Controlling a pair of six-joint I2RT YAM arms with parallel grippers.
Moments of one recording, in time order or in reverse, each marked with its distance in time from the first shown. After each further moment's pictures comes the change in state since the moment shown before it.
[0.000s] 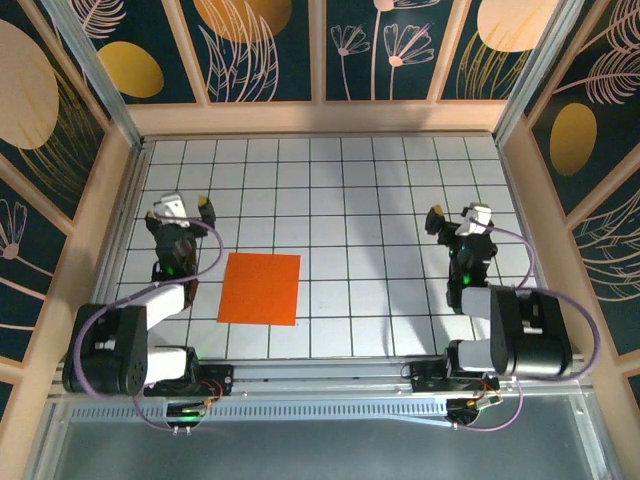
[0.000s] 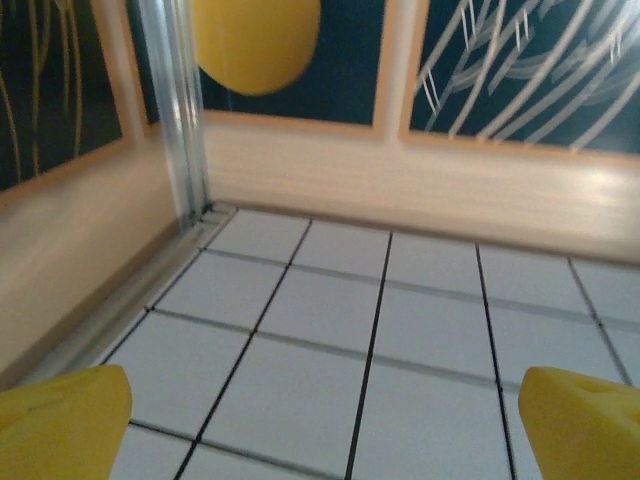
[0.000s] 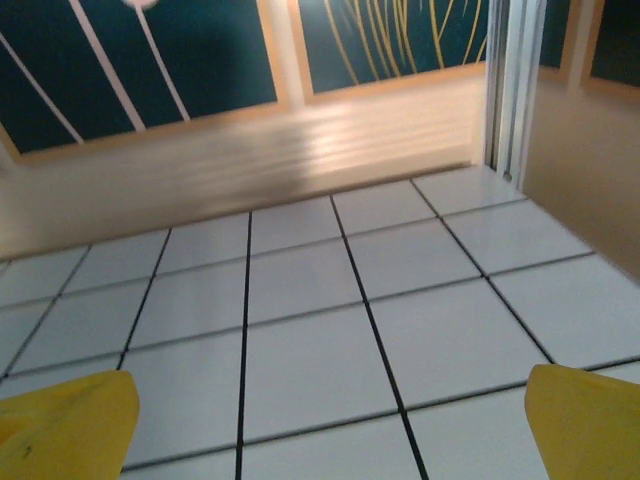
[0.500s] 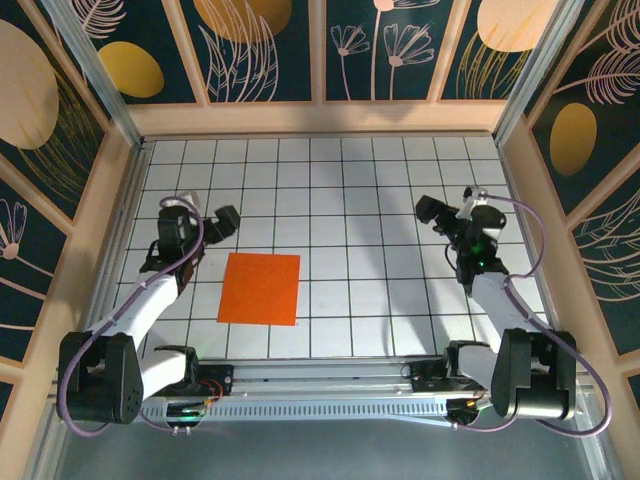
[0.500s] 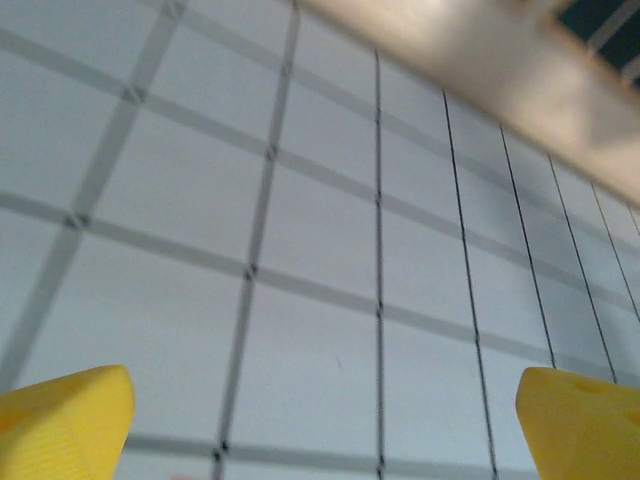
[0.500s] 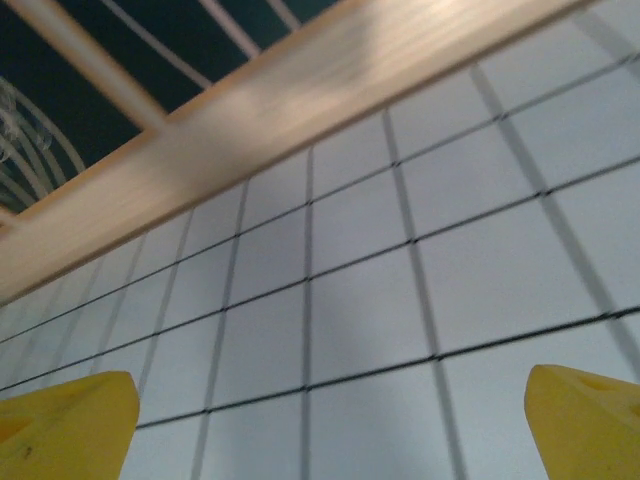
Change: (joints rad) left arm -0.056 -0.111 0.163 -0.723 0.475 -0.442; right arm -0.003 -0.165 0.266 -0.692 -0.357 0.322
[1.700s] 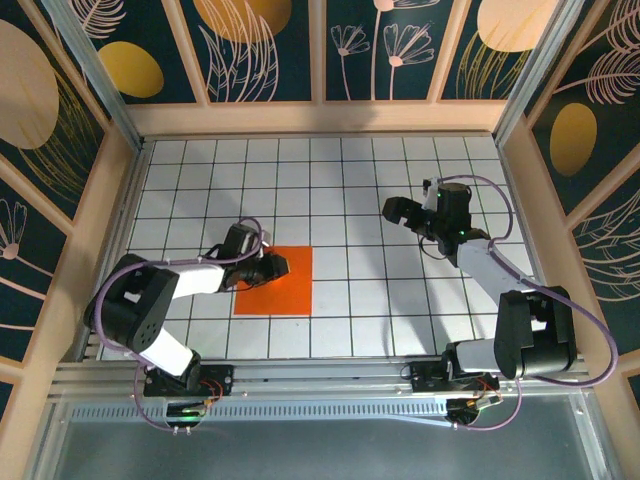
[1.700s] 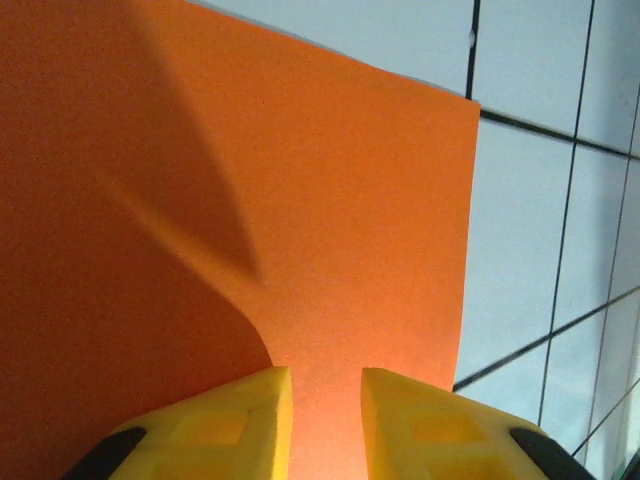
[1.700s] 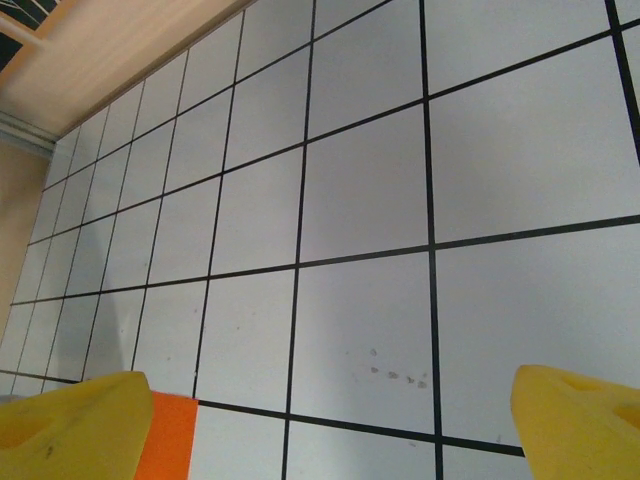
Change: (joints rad) left arm -0.342 0.440 0.023 0.052 0.246 -0.215; right arm 0.182 0.203 0.229 -0.307 -0.083 0.011
